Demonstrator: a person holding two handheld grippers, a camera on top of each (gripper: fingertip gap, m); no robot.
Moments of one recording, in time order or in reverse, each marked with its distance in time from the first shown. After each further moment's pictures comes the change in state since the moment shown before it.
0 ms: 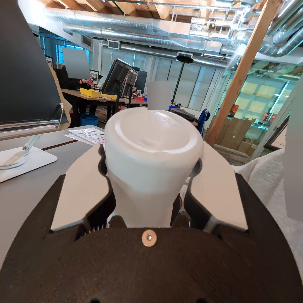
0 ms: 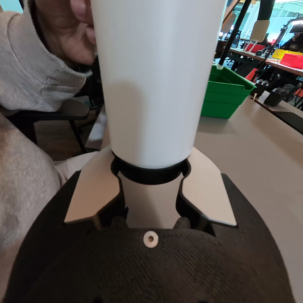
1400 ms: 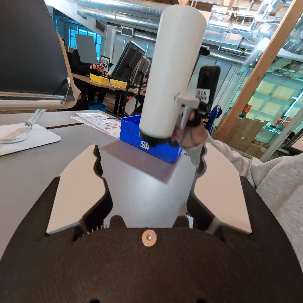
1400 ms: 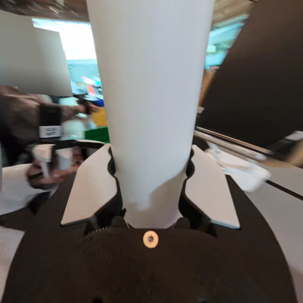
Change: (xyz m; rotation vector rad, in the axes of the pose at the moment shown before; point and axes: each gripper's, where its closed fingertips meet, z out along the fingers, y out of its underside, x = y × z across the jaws) left arm -0.023 0.047 0.016 -0.043 -0.074 -0.060; right arm 0.115 -0.119 -0.169 0.267 0.411 0.223
